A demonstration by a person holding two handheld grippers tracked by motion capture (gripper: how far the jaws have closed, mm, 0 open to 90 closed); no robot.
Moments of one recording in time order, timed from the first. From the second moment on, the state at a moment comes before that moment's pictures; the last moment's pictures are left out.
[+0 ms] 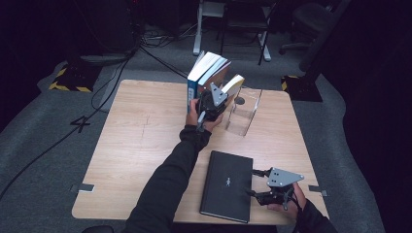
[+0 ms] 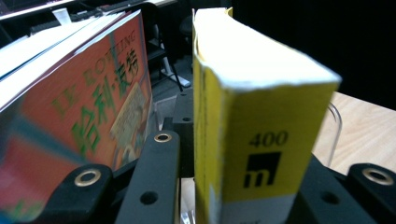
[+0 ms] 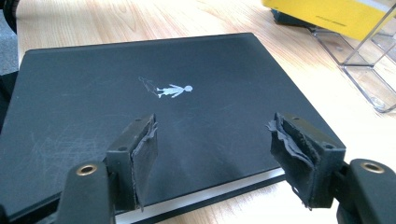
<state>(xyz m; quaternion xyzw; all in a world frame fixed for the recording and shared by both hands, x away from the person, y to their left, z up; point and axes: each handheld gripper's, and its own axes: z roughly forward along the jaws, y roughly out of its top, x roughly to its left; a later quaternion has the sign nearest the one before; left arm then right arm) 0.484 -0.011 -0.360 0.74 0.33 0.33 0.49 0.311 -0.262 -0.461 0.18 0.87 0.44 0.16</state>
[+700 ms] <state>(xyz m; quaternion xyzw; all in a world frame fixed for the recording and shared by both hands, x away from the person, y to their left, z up) 0.531 -0.042 -0.372 0.71 0.37 0.32 0.50 0.311 -0.260 -0.462 0.17 0.87 0.44 0.16</state>
